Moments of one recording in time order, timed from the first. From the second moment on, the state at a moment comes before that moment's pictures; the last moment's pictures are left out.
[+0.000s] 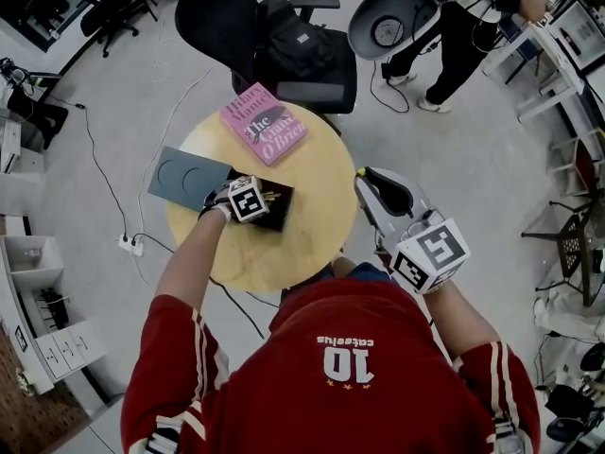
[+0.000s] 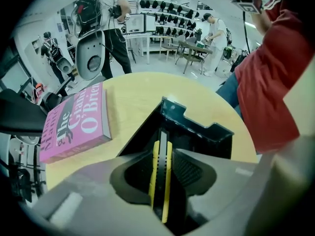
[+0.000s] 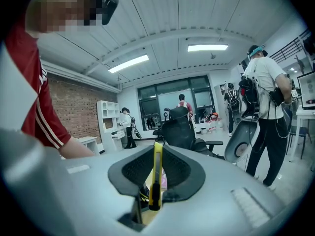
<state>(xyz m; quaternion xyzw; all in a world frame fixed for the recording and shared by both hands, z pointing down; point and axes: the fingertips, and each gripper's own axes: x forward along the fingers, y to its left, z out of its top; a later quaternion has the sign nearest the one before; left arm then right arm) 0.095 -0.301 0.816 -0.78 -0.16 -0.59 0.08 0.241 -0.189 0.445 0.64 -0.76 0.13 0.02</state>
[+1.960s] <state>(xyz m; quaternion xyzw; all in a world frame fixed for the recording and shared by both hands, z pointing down) -0.008 -0.250 0.377 -0.95 0.30 -0.02 0.03 0.120 -0.209 0.317 0.51 -0.86 0.05 -0.06</state>
